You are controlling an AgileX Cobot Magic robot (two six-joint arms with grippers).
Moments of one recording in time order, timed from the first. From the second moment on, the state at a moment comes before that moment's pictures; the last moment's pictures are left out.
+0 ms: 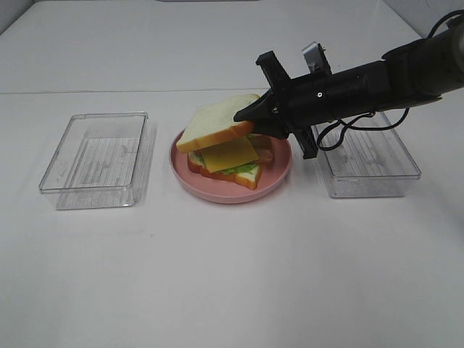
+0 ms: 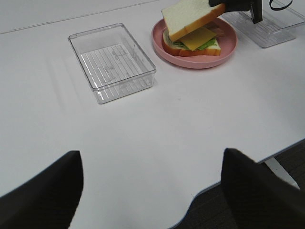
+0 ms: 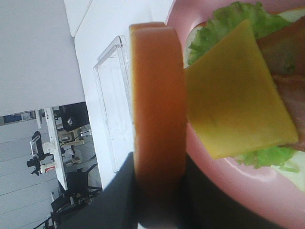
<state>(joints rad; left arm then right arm) -0.37 0.00 -0.50 -0.07 1.05 0.00 0.25 2.09 -1.21 1.59 0.70 -0.64</state>
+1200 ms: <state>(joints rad) -0.37 0.00 -0.50 -0.07 1.05 0.01 0.26 2.12 -1.21 1.56 0.64 -0.66</state>
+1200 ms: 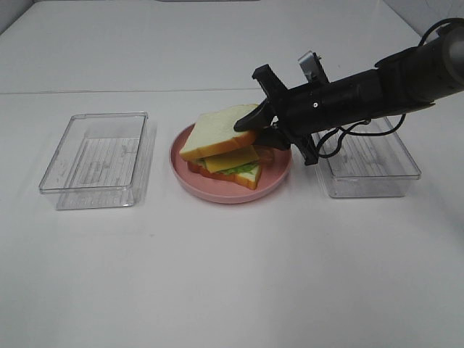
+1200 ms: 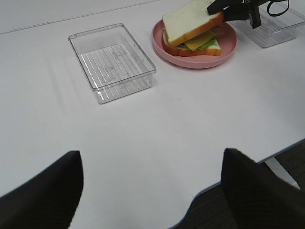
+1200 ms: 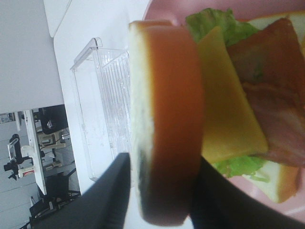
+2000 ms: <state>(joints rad) -0.37 0.00 -0.50 -0.07 1.05 0.01 0.26 2.06 -1.21 1.35 0.64 -0.59</state>
